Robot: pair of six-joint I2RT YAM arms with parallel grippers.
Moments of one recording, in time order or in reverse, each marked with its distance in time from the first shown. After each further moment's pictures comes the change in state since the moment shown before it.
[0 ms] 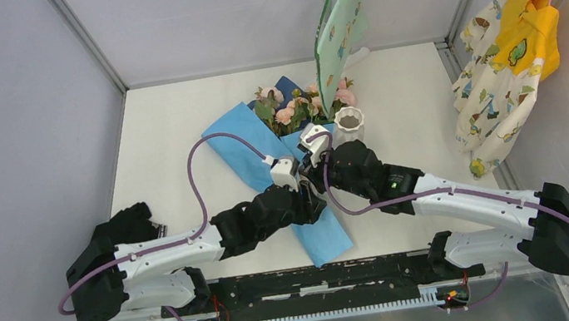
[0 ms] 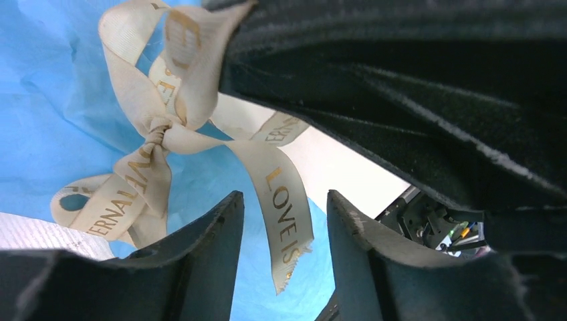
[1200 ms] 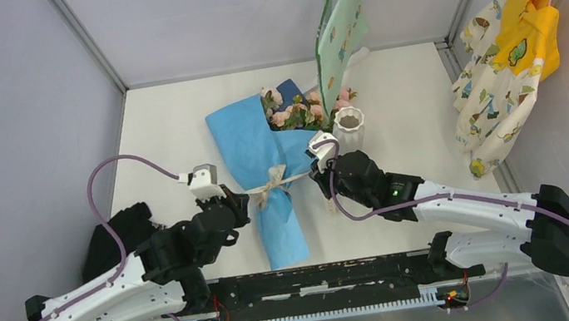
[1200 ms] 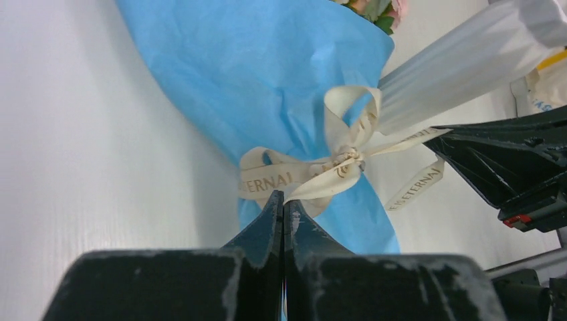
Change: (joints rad) left arm -0.002 -0.537 0.033 -0.634 -0.468 -0.142; right arm 0.002 -0.023 -0.106 0.018 0.118 0.048
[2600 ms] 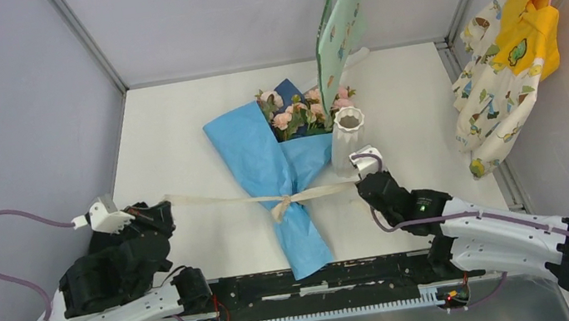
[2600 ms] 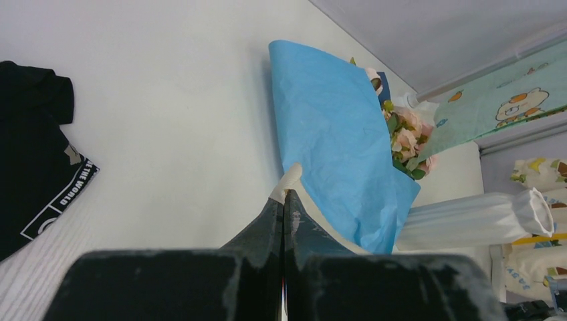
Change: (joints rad) left arm -0.004 -0.316 0.252 -0.743 -0.389 -0.439; right arm -0.018 -0.239 -0.226 -0.350 0.379 0.151
